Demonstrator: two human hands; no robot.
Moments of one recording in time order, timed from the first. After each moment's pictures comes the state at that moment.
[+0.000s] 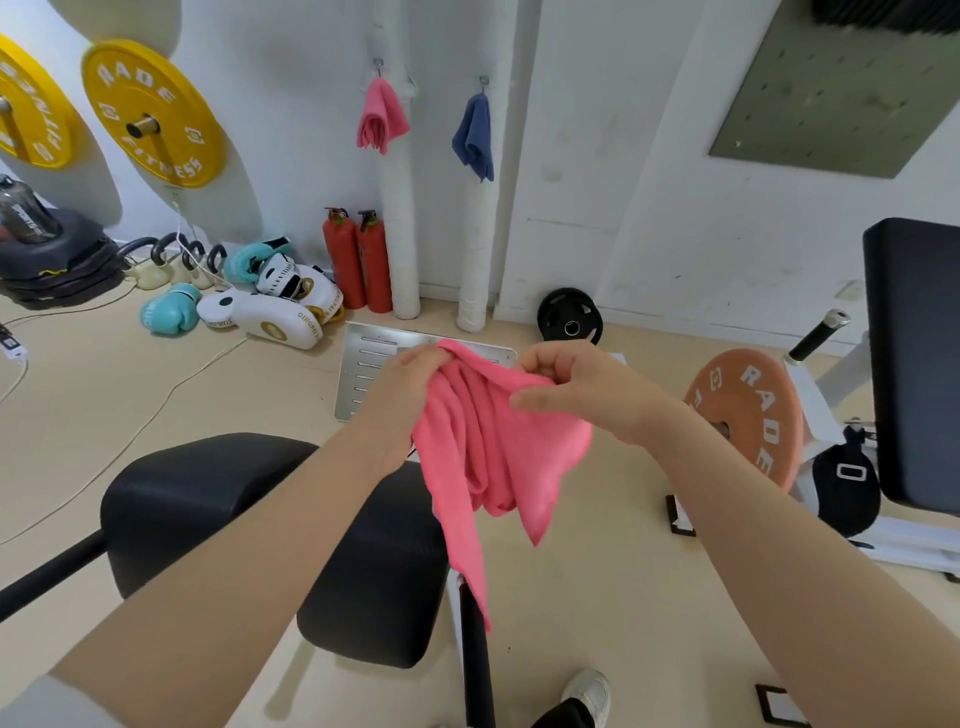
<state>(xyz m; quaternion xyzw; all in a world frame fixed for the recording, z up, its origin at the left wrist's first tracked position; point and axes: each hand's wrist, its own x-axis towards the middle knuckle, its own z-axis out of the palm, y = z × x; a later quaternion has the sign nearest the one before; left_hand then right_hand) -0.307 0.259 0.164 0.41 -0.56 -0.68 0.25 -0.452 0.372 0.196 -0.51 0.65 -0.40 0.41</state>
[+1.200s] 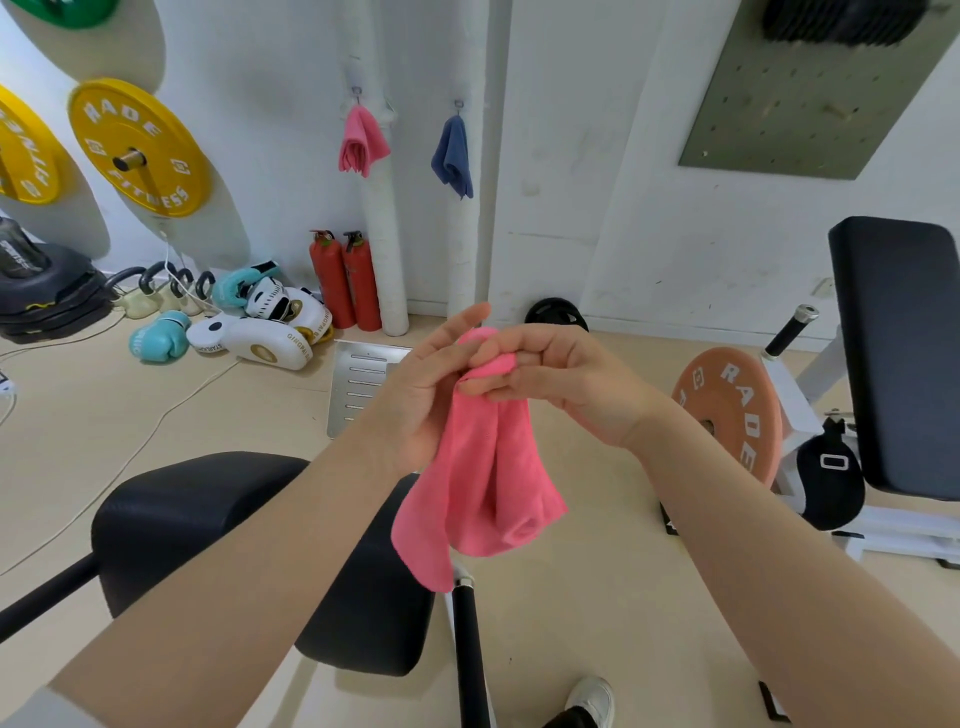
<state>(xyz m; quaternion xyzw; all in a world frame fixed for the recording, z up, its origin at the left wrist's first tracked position) -0.315 0.296 0.195 0.12 -0.40 -0.89 0.21 -0.438 0.400 0.220 -0.52 0.47 -0.53 0.48</state>
